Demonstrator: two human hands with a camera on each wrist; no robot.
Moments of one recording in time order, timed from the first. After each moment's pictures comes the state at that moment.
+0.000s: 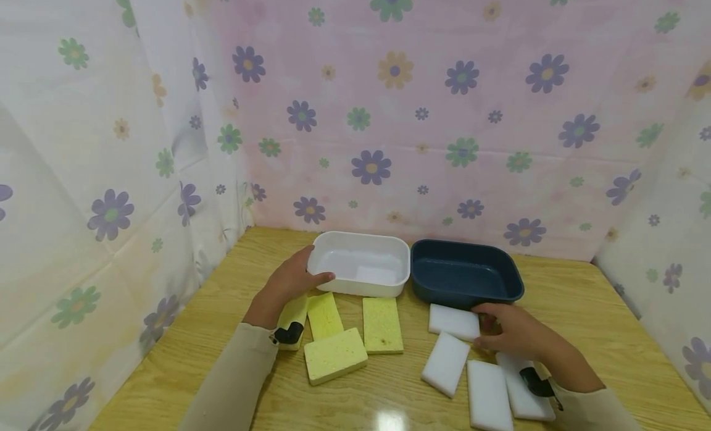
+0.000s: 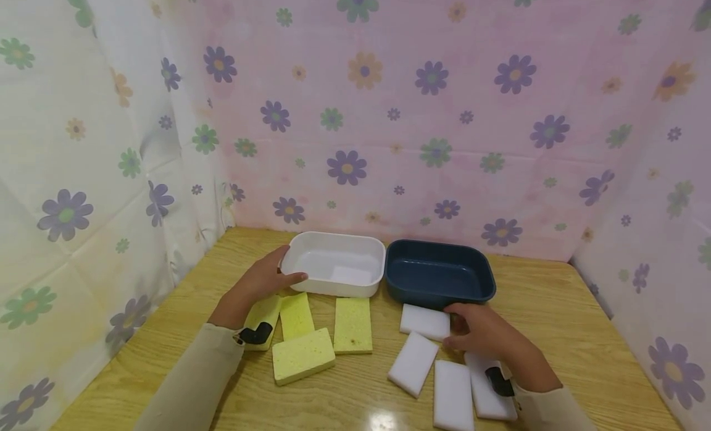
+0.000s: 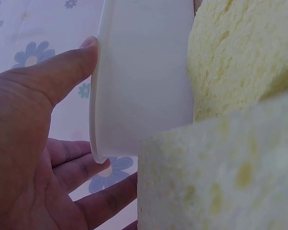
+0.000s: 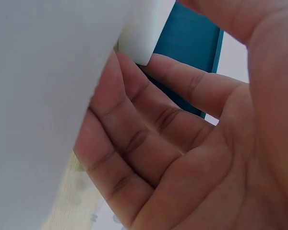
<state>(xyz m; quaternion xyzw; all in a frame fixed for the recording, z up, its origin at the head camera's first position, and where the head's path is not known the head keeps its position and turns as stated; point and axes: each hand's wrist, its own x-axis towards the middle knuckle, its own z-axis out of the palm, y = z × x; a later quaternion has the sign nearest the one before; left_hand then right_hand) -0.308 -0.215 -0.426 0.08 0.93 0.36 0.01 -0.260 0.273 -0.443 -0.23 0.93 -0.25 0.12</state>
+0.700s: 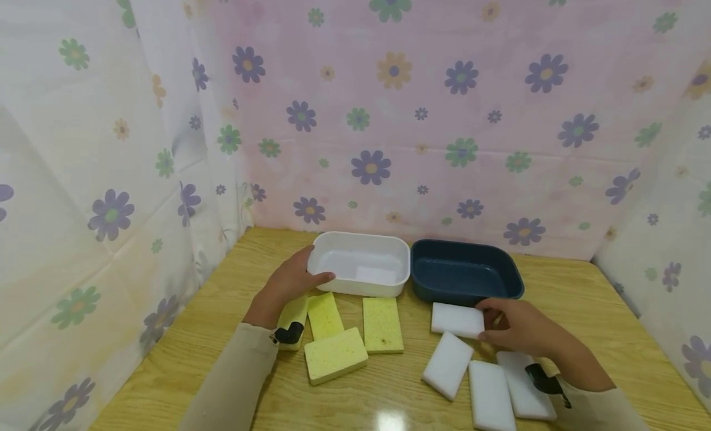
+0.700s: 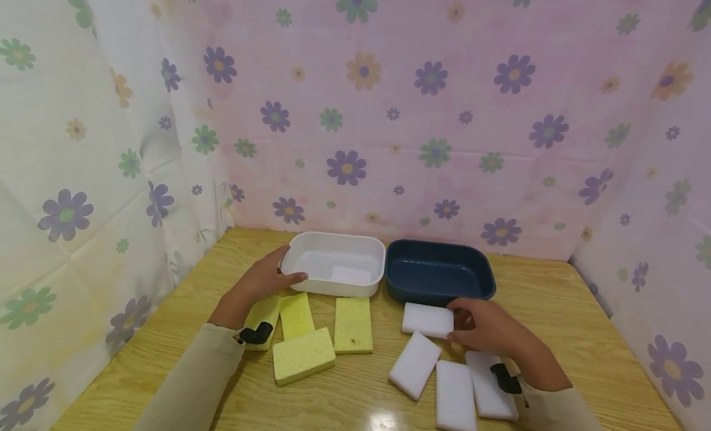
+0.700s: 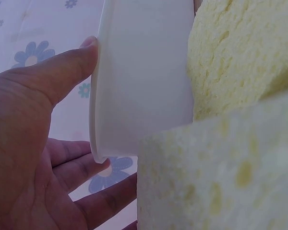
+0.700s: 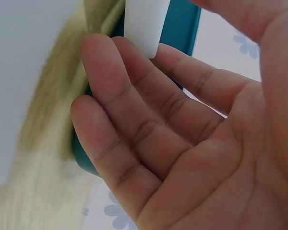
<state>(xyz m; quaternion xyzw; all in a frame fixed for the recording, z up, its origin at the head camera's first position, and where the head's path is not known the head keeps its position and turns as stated) -0.311 -0.217 -0.430 0.09 0.93 0.36 0.01 -0.257 0.279 -0.430 -0.23 0.93 -0.26 0.12</state>
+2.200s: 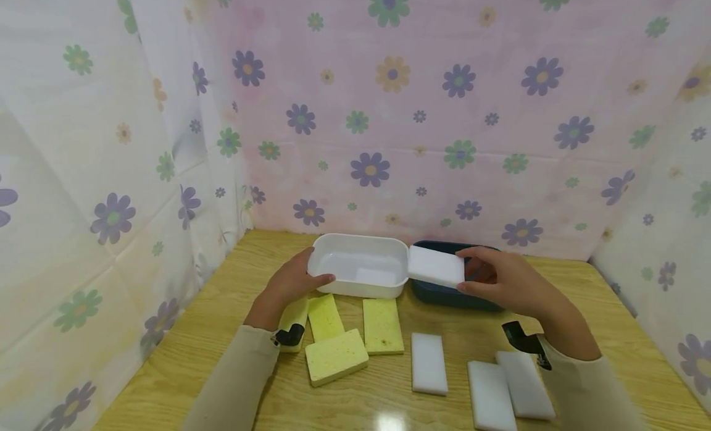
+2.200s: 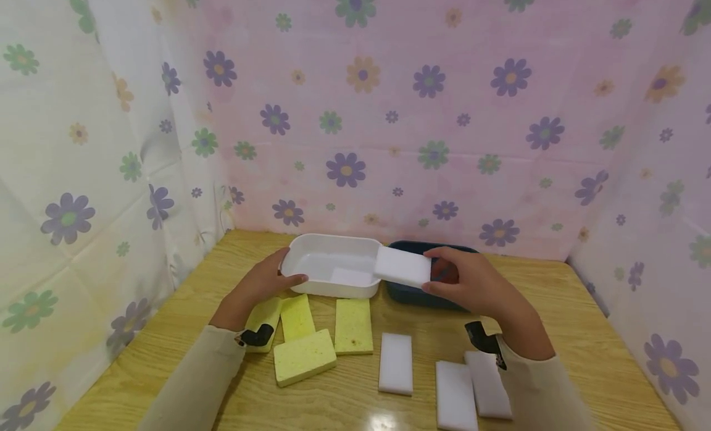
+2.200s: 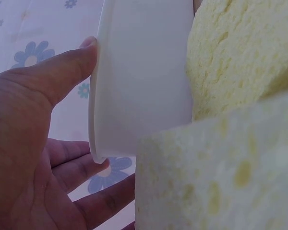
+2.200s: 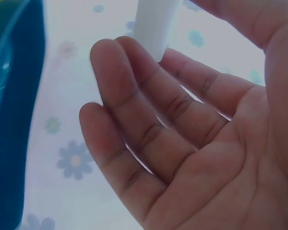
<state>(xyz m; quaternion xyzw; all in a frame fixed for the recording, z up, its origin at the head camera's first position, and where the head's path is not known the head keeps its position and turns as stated) -0.314 -0.218 -0.434 0.10 0.93 0.36 0.00 -0.257 0.231 -0.339 -0.28 0.91 -0.30 -0.01</state>
